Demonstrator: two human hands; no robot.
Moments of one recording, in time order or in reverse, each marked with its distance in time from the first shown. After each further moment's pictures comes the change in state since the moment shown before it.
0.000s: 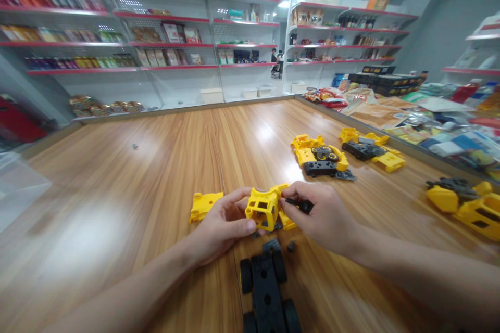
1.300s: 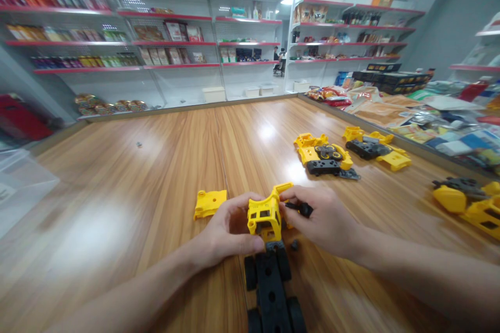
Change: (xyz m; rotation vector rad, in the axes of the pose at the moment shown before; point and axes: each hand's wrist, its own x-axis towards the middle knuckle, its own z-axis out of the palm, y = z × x) left_hand -0.006 -0.001 -0.001 0.166 -0.097 0.051; right_hand -0.002 0.000 0.005 0.015 -0.059 -0.053
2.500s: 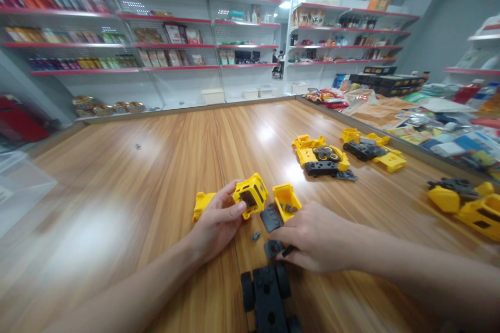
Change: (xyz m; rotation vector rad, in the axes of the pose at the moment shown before) left_hand 0.009 0.007 0.001 -0.259 0.273 0.071; right_hand -0.006 -0.004 -0.009 -0.388 -0.590 -0.321
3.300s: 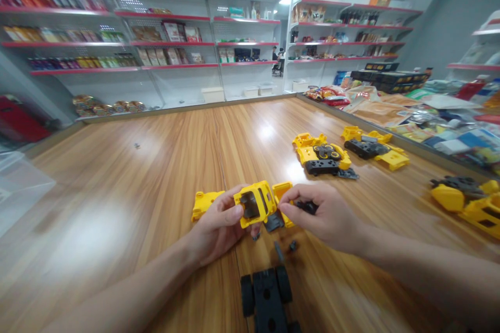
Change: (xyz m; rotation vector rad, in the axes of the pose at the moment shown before) left_hand -0.003 0.000 -0.002 -0.010 -0.154 -0.124; right_hand 0.006 0.003 -0.009 0.672 0.521 0.333
